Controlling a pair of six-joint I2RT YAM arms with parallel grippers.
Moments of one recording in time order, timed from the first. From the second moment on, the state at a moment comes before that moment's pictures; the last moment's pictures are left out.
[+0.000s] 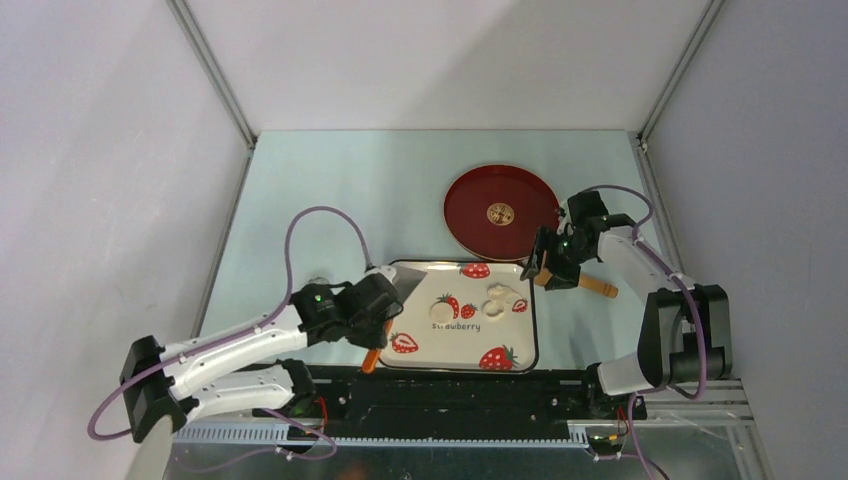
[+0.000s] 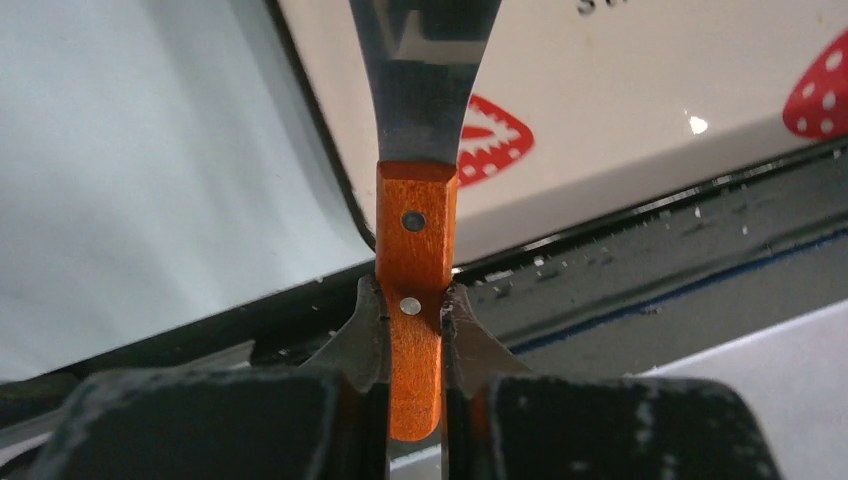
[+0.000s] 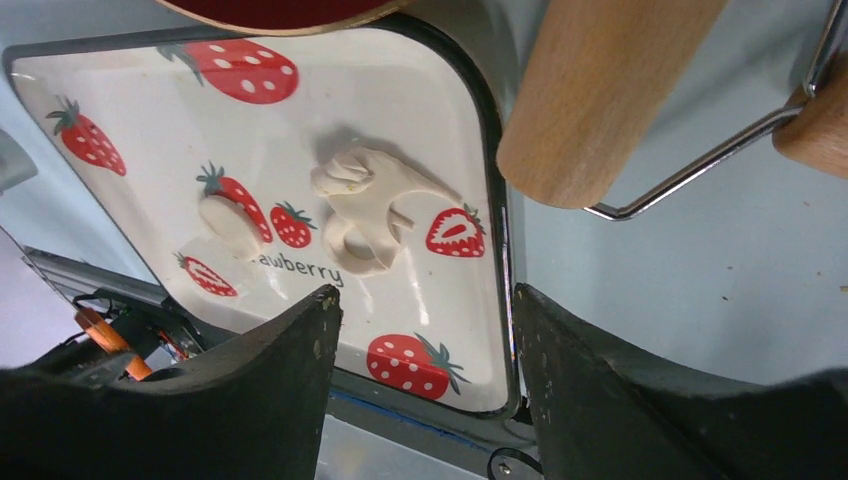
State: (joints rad) left arm -0.97 1.00 0.75 -0.90 -0.15 -0.69; right arm 0.13 1.43 0.95 -0.77 -0.37 0.41
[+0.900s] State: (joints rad) left arm -1.39 1.24 0.77 -0.98 -0.04 -0.92; right arm 0.10 1.48 0.76 -0.67 -0.39 0.41
